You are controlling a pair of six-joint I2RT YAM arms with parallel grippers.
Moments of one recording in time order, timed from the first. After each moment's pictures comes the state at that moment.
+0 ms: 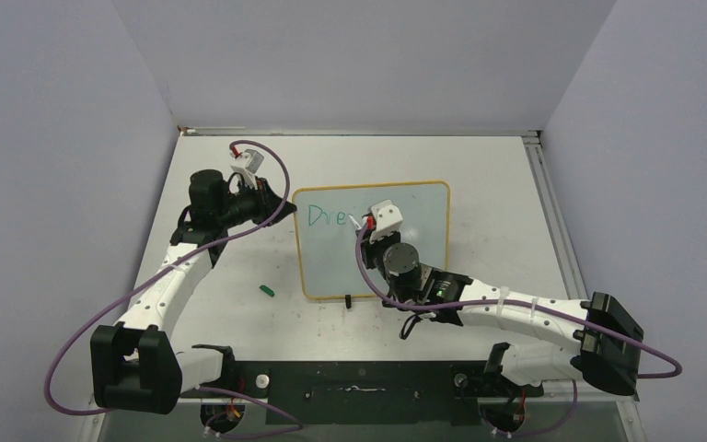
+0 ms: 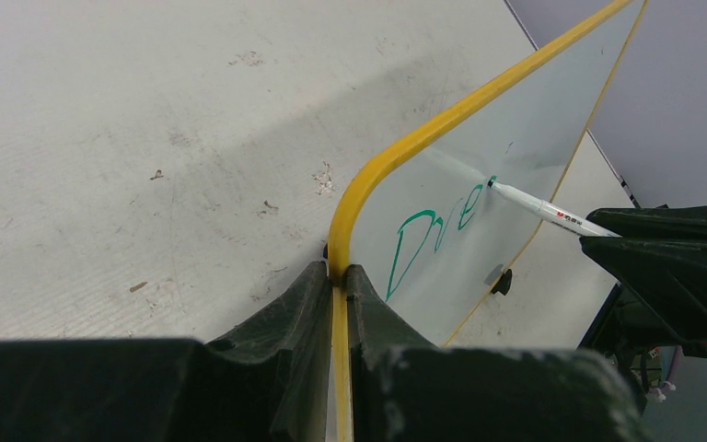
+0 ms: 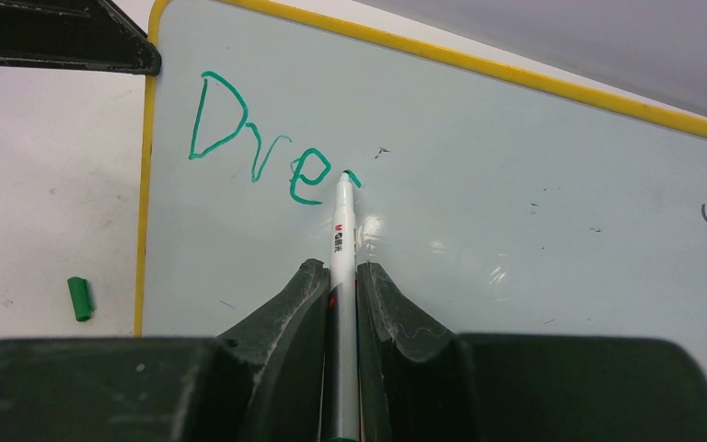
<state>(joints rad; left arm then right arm) -0.12 1.21 0.85 -0.03 0.69 -0.29 1.09 1.23 0.76 0.26 0.61 0.10</state>
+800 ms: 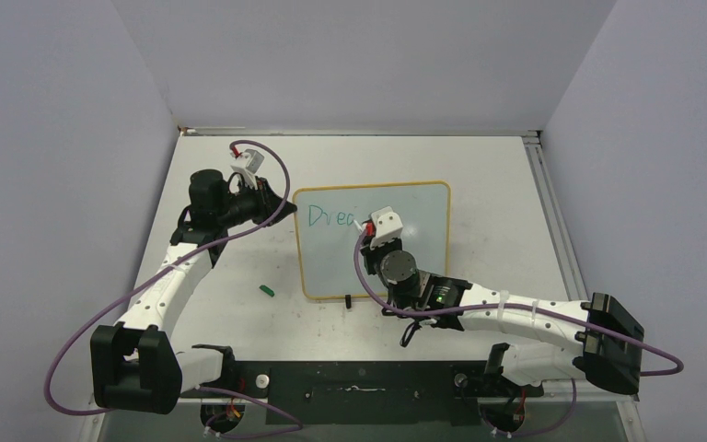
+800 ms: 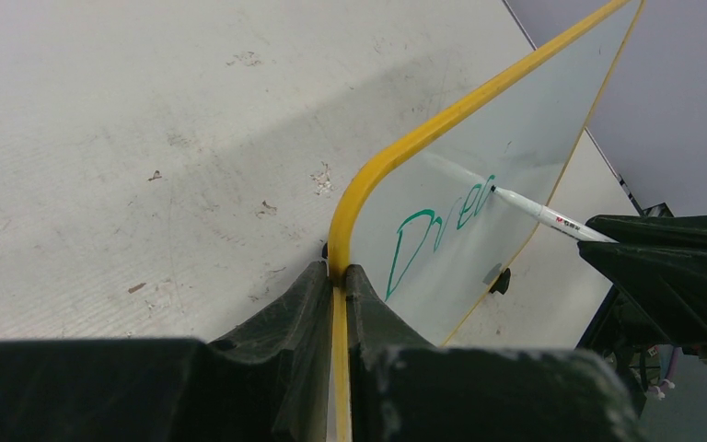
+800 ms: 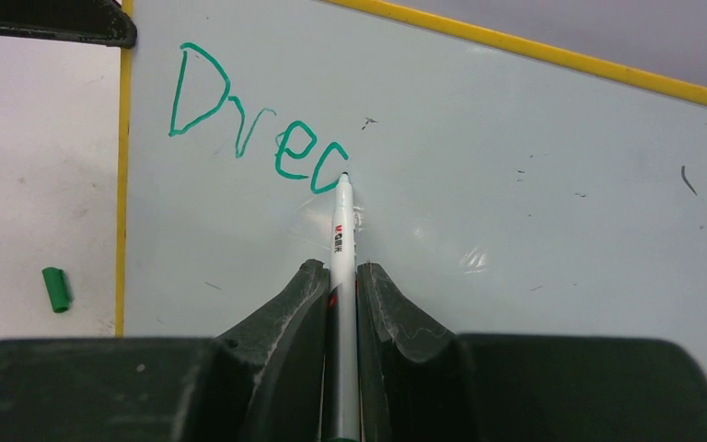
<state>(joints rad) -0.12 1.21 0.85 -0.03 0.69 -0.29 1.13 1.22 0.75 0.23 0.69 0.11</state>
